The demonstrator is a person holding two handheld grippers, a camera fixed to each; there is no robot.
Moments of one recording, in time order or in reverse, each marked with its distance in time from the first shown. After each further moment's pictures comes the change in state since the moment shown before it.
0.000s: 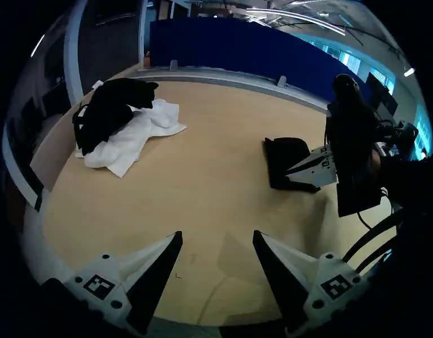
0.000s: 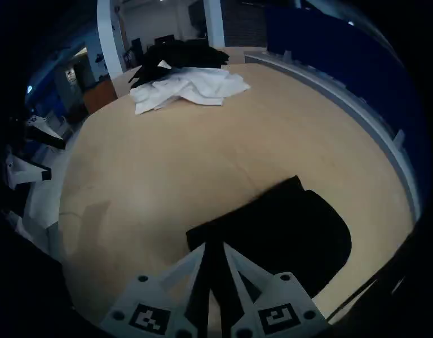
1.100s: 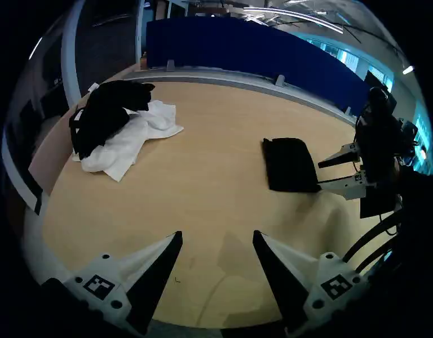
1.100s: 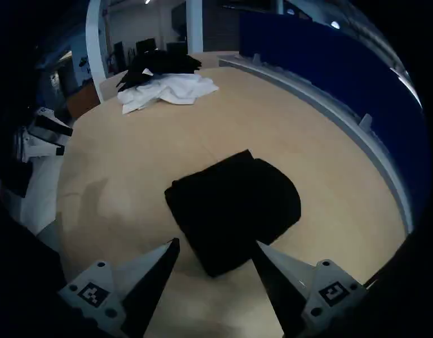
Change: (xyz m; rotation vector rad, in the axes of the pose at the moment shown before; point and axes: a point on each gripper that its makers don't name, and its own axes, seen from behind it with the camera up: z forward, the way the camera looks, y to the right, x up) left arm 0.008 0.005 0.005 -0.010 -0.006 0.015; right arm -0.049 0.030 -0.075 -0.140 0.014 0.051
